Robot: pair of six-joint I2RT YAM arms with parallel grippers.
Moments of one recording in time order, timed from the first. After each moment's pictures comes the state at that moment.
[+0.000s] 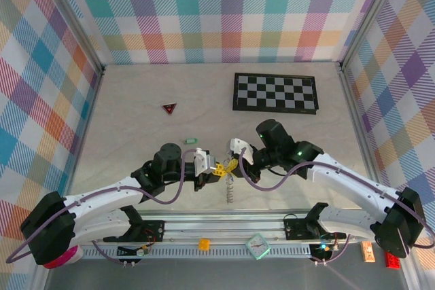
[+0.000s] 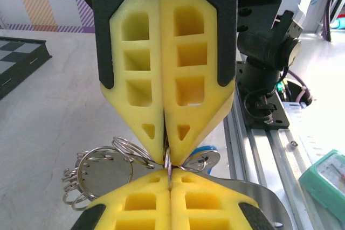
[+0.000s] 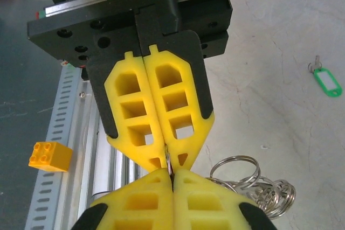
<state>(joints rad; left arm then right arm) -0.84 1.04 0.42 0.34 0.60 0.18 0.81 1.10 0.84 -0.50 -0.64 -0.36</state>
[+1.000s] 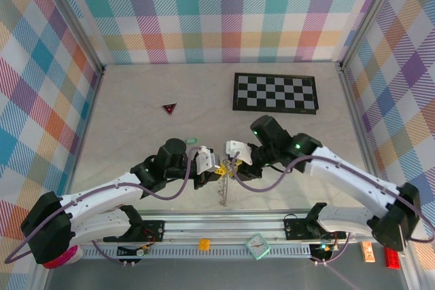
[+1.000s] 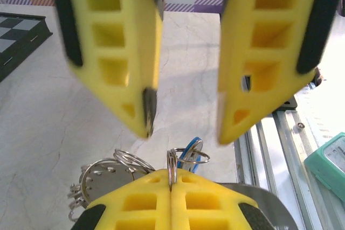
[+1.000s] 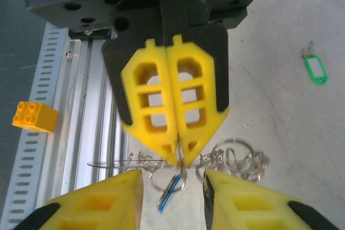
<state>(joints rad) -0.85 1.04 0.52 0.11 0.56 0.26 0.84 1.12 0.97 -0.72 -0.52 -0.51</state>
